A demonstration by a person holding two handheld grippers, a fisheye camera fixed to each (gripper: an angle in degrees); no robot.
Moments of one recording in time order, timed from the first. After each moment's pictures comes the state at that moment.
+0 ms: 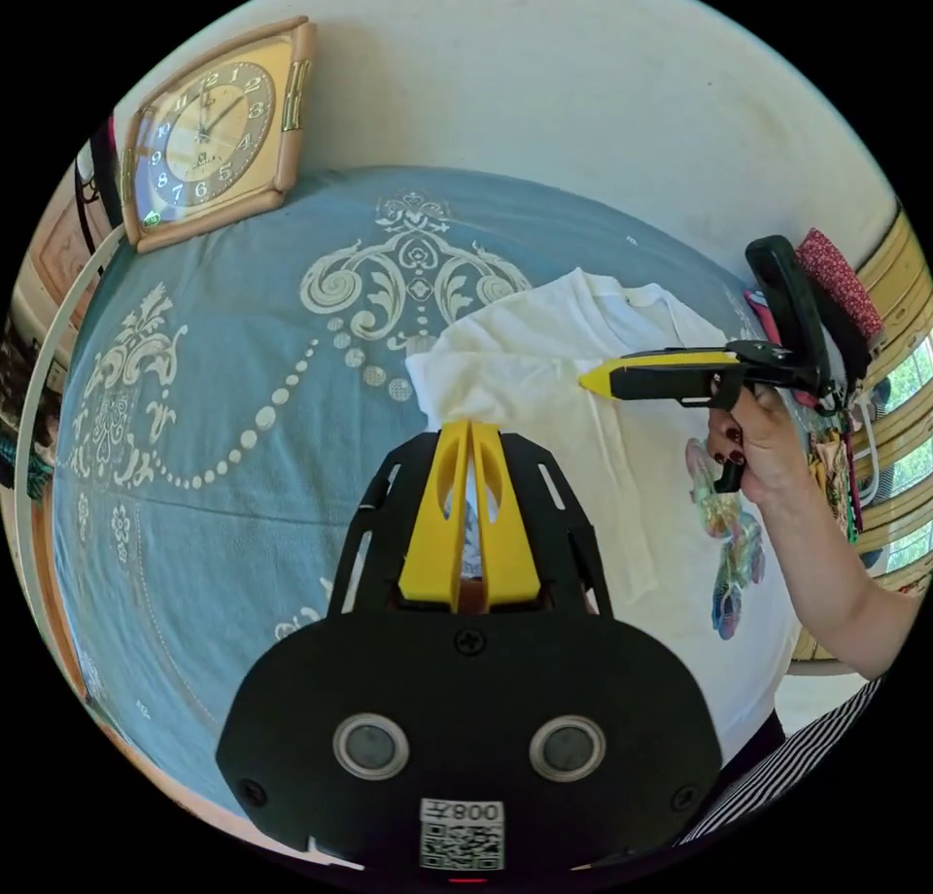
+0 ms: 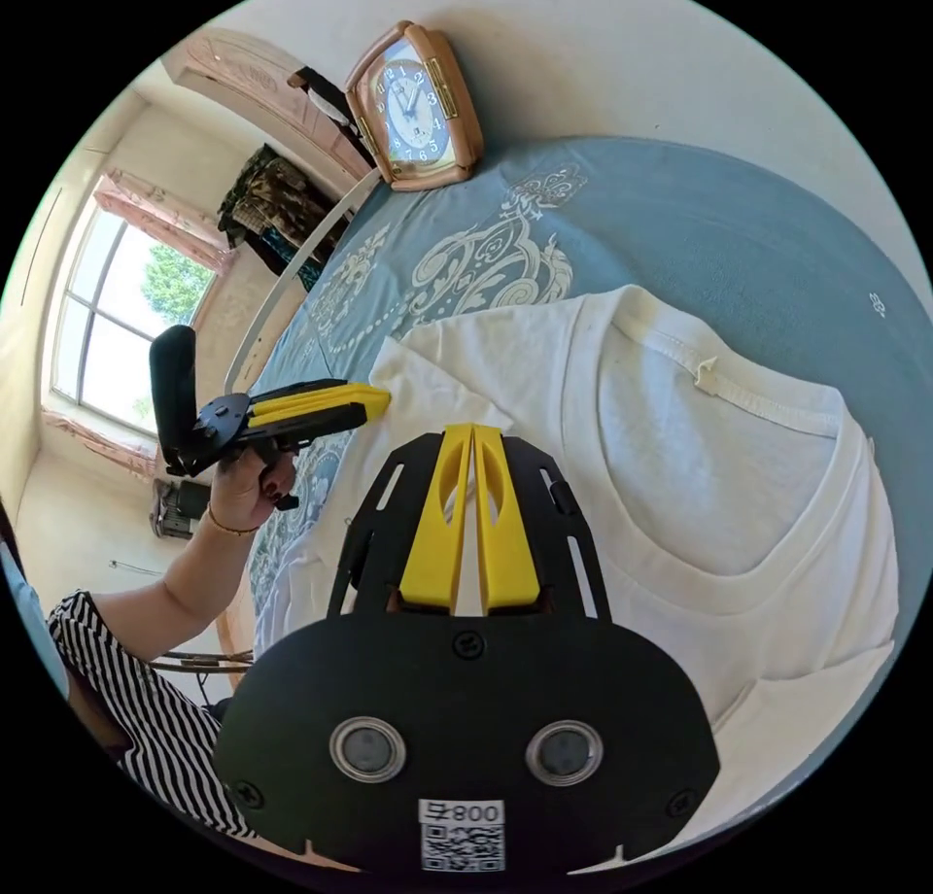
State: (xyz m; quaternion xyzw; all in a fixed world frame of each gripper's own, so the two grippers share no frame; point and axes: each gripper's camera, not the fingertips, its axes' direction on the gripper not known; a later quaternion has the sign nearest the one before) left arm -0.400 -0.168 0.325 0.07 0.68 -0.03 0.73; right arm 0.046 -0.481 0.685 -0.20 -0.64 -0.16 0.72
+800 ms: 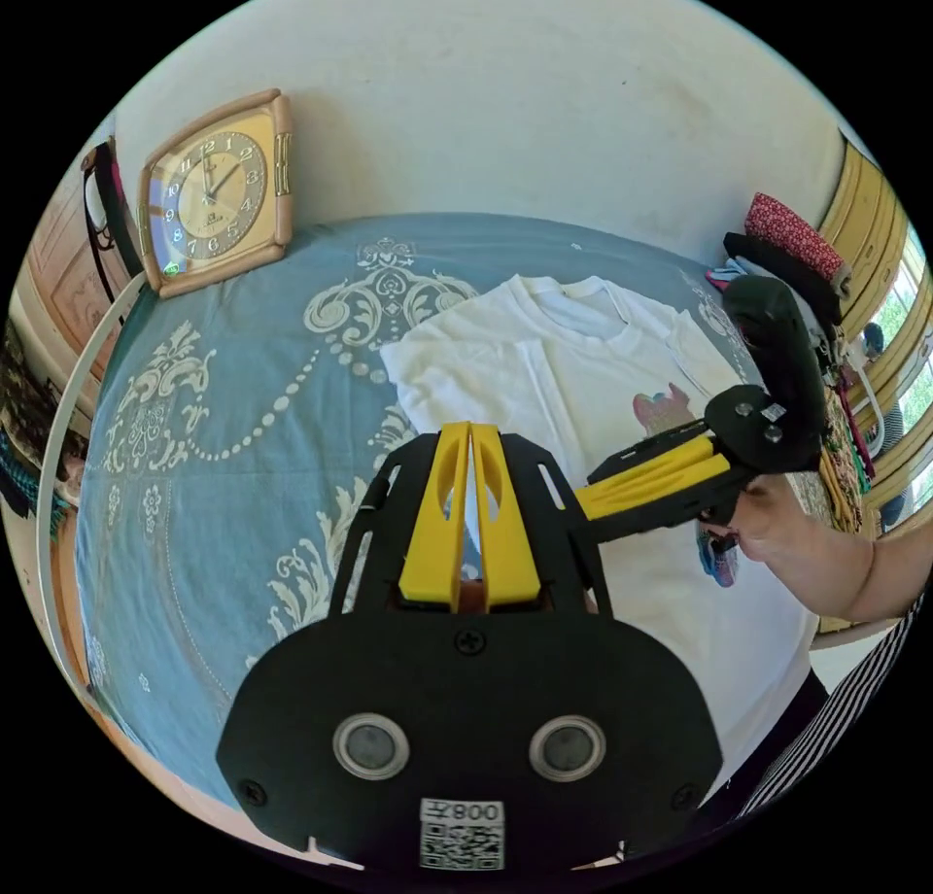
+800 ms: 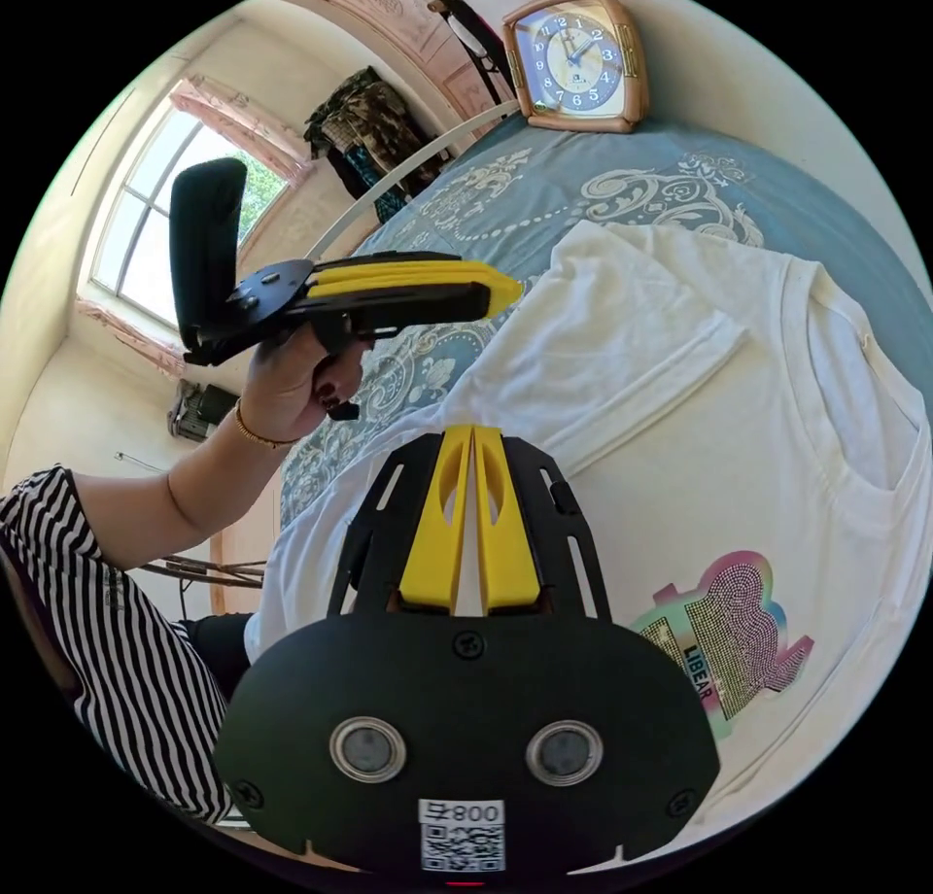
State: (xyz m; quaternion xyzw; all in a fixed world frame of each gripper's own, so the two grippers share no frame) left arm -0.387 -0.085 0.285 0.14 0.65 -0.04 0.74; right arm 0.125 -0.354 0.544 -0.18 -0.68 -0.27 0.66
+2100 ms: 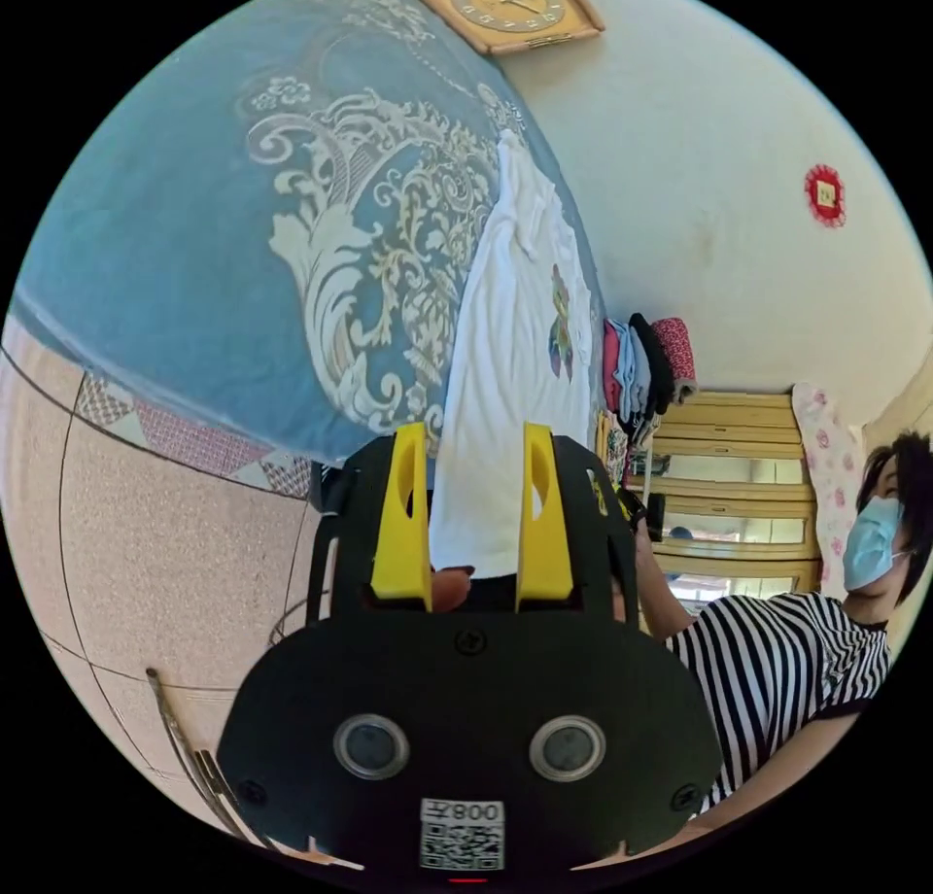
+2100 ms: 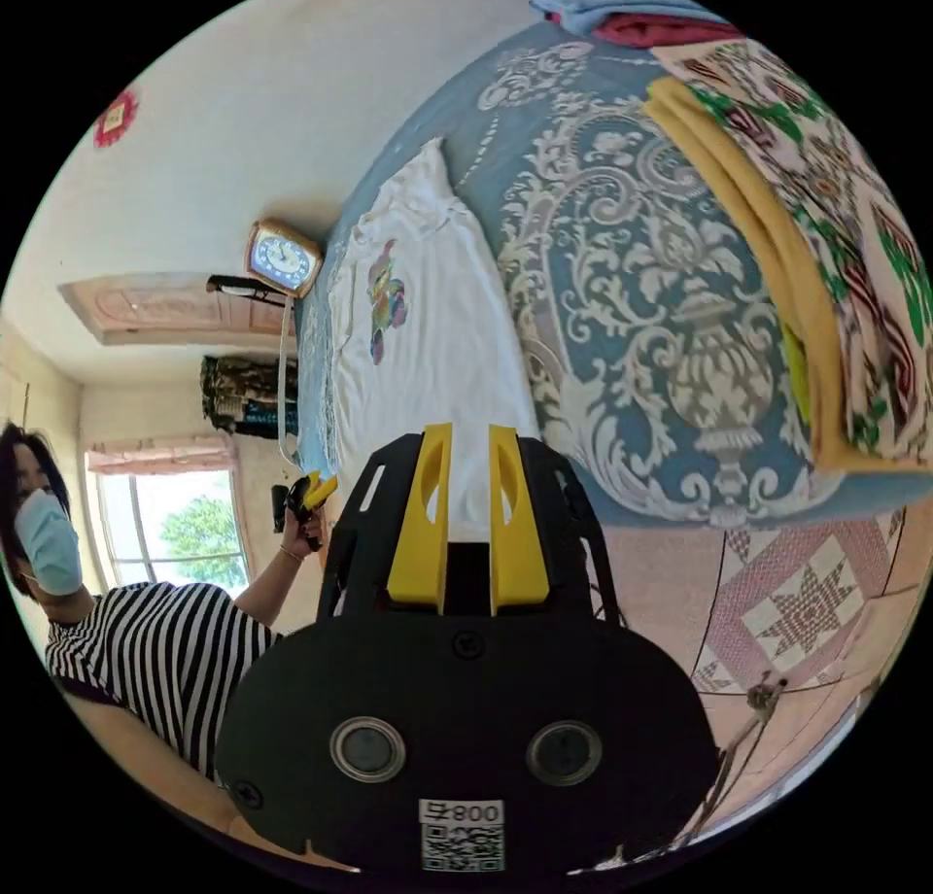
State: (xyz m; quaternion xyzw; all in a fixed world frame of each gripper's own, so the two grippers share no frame) left arm -0.512 0.289 0.507 -0.14 0.87 -0.17 0.43; right arm 0.783 -0.062 0.460 -0.36 -0.58 0.20 0.71
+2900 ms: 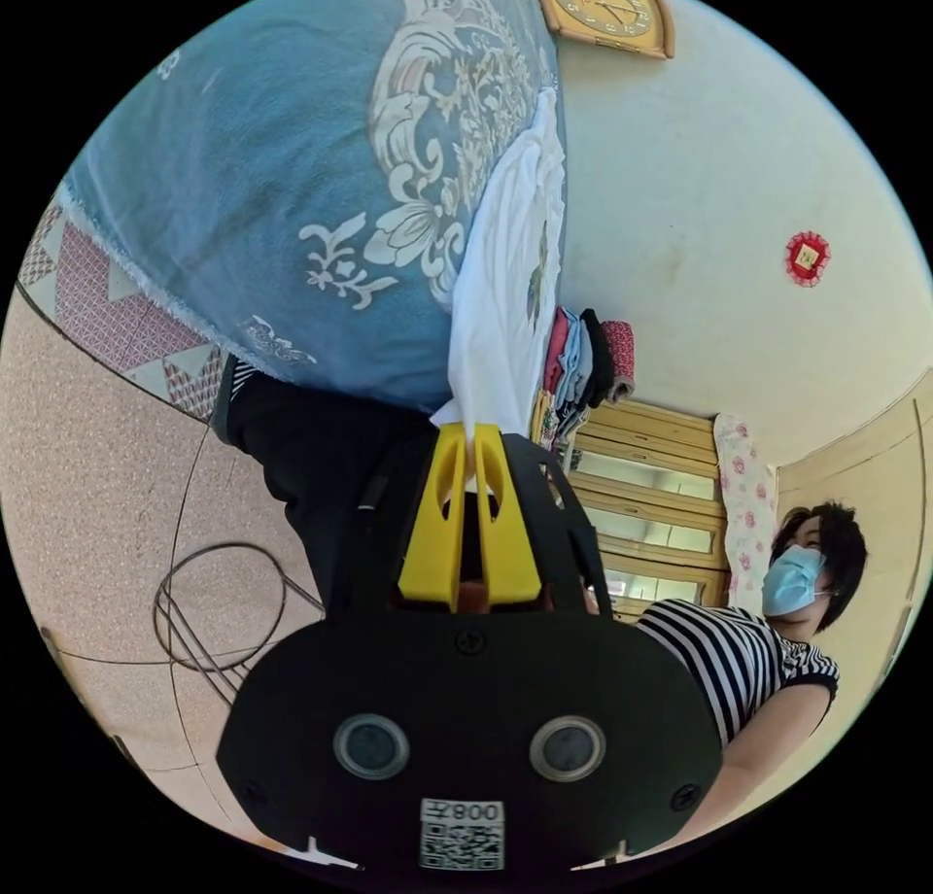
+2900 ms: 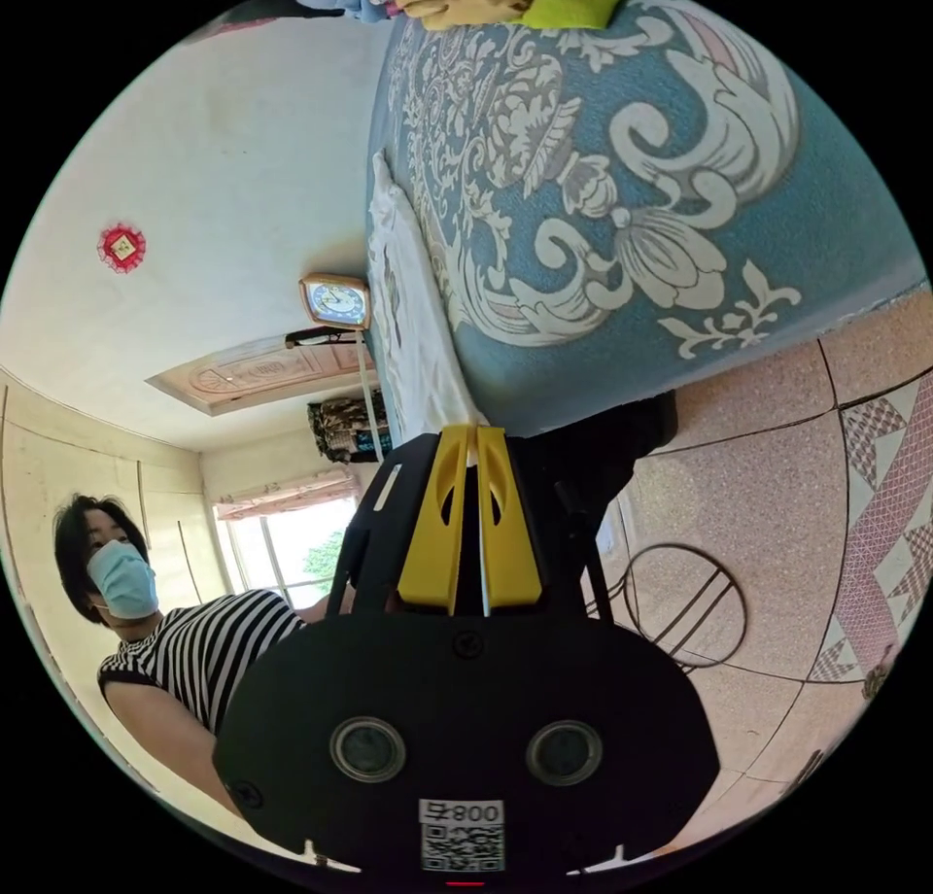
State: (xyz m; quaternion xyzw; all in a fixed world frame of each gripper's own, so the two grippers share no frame) left arm -0.551 0.427 0.535 -0.19 0.92 -0.20 0.28; right arm 0.931 0.109 0.422 -0.37 -0.67 0.33 0.55
